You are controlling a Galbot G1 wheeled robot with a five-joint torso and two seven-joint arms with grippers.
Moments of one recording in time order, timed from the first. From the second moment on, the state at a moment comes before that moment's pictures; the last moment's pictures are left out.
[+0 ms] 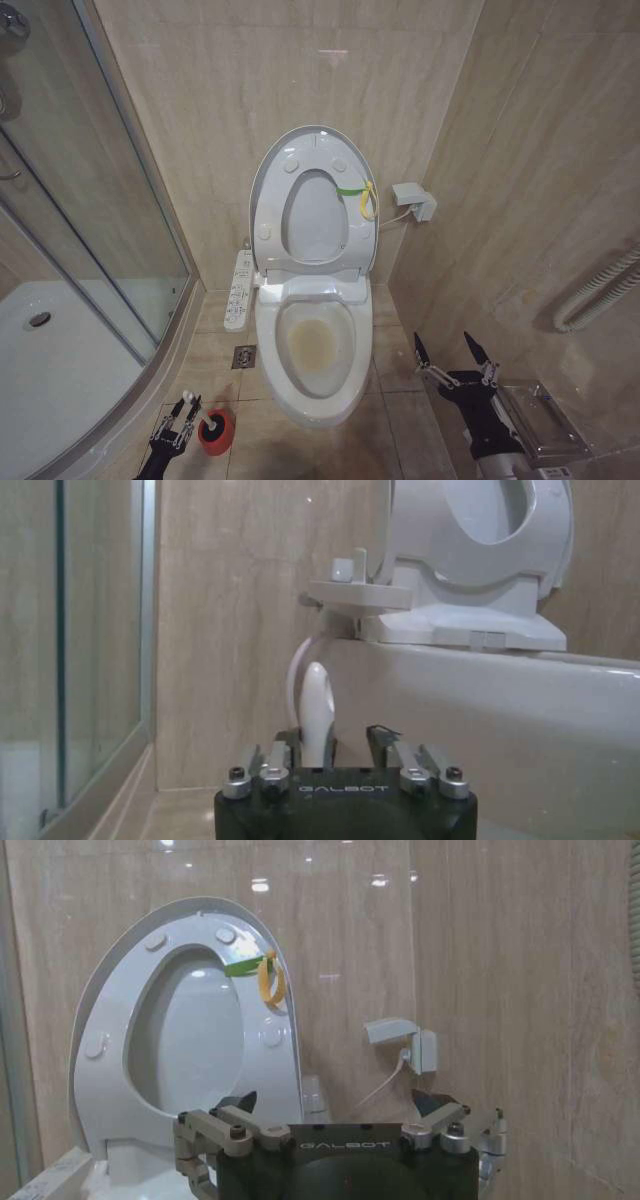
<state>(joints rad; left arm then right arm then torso) 1.23 -1.31 -0.77 -0.88 -0.52 -0.82 0.88 -1.87 1.54 0.71 2.34 0.24 0.16 -0.13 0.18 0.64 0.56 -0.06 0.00</state>
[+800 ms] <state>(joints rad) 1.29 -1.30 -0.78 -1.03 -0.59 -0.82 0.88 -1.87 1.54 0.71 2.34 0.24 0.16 -0.13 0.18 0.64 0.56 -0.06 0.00</state>
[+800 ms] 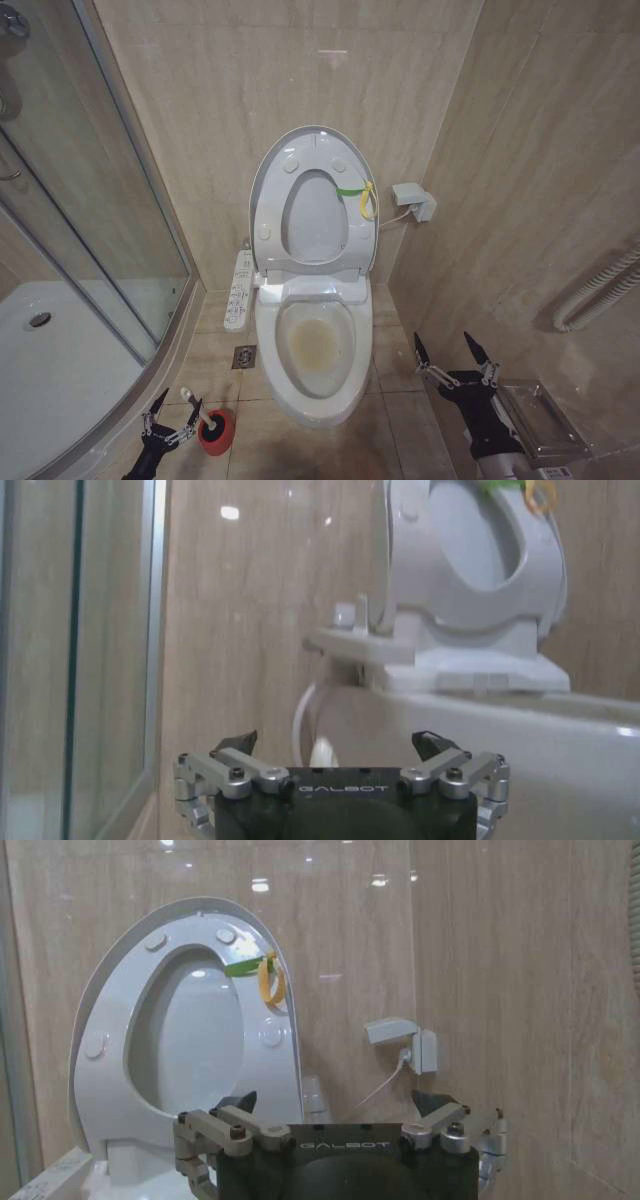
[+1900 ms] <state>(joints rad) 1.82 -1.31 -0.81 -2.49 -0.43 0.13 -0.30 -1.87 1.54 0.71 2.34 0.24 0.16 -0.13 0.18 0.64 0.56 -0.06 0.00</state>
